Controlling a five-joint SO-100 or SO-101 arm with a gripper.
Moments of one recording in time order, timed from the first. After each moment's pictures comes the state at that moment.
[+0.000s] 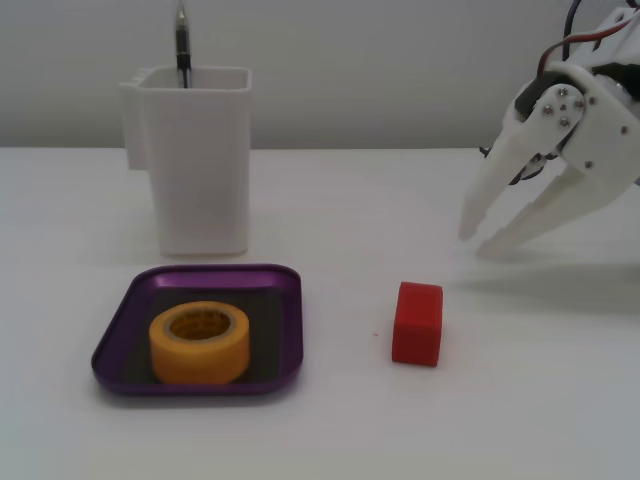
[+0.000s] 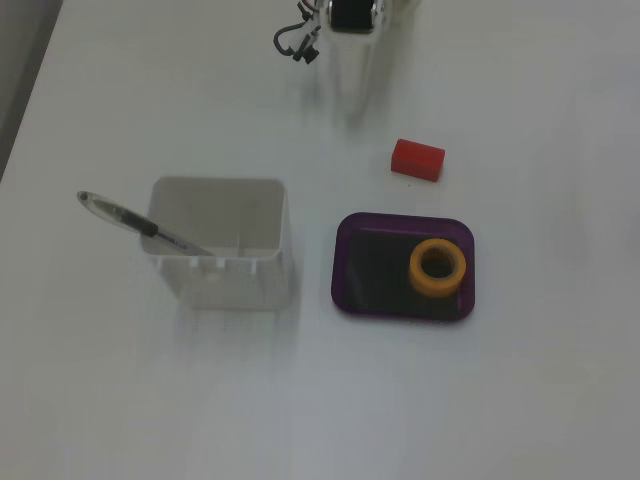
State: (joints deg) arm 8.5 192.7 175.5 62.2 -1.1
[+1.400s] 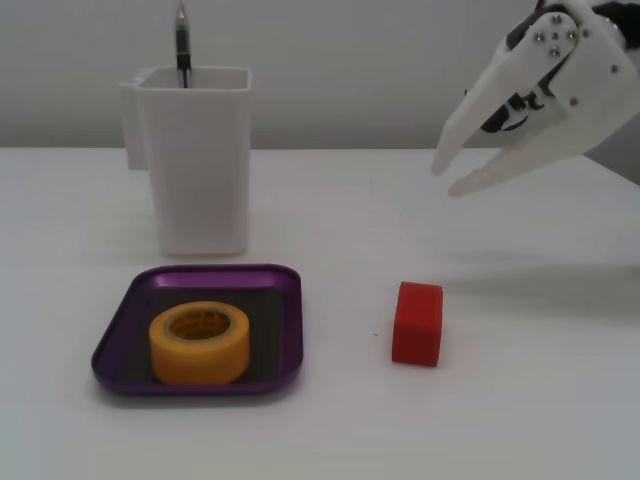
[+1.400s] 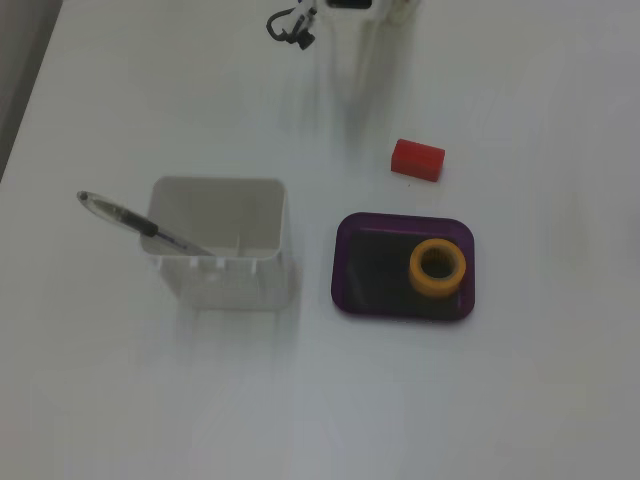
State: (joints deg) arm 8.3 167.8 154.3 54.2 2.6
